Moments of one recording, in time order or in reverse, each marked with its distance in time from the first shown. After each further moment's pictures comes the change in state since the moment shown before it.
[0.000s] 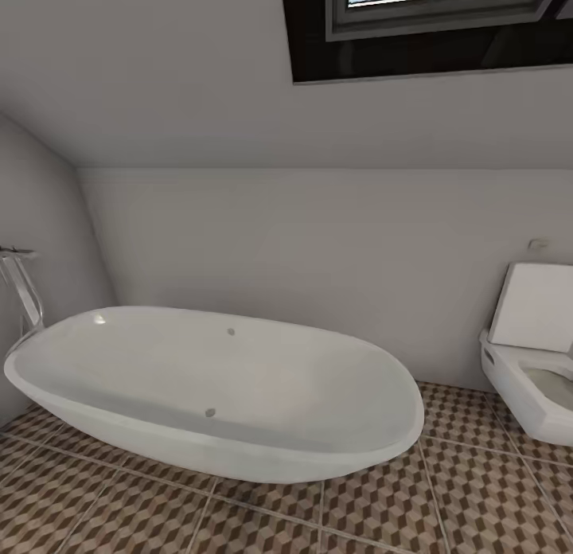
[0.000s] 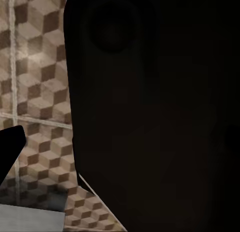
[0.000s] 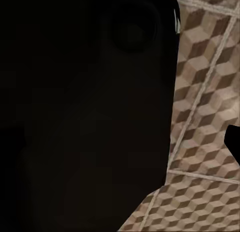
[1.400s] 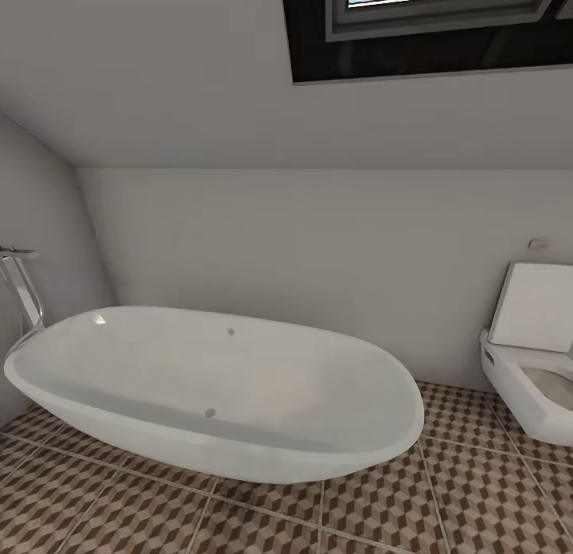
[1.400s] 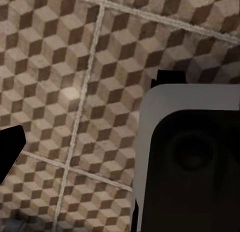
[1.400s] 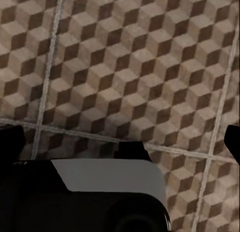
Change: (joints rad) left arm -0.042 0.072 0.037 -0.212 0.010 0.083 0.093; right arm -0.093 0.048 0.000 -0.239 0.006 -0.081 -0.103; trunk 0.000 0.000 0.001
